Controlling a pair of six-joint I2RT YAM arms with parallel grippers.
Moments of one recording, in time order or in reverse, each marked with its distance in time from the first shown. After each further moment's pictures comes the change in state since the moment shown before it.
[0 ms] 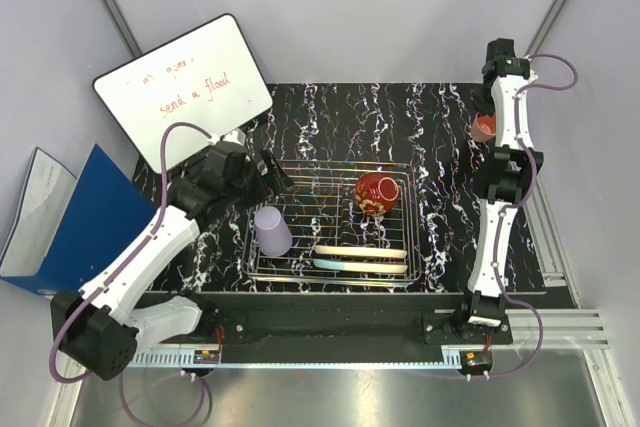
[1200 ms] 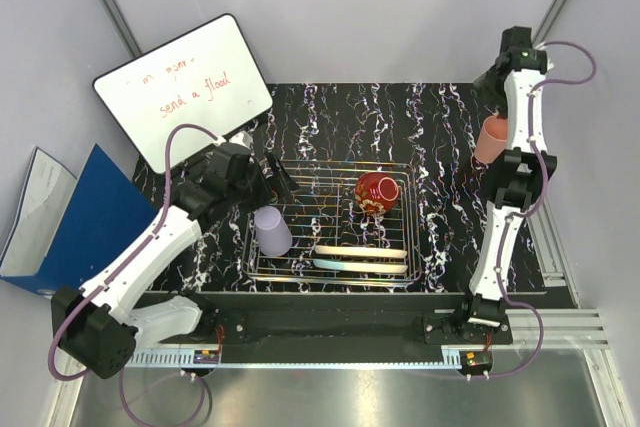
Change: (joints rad) left arm -0.029 0.006 -0.002 -0.001 0.037 -0.018; right arm -0.018 -0.149 -0.097 -0.023 -0.020 -0.053
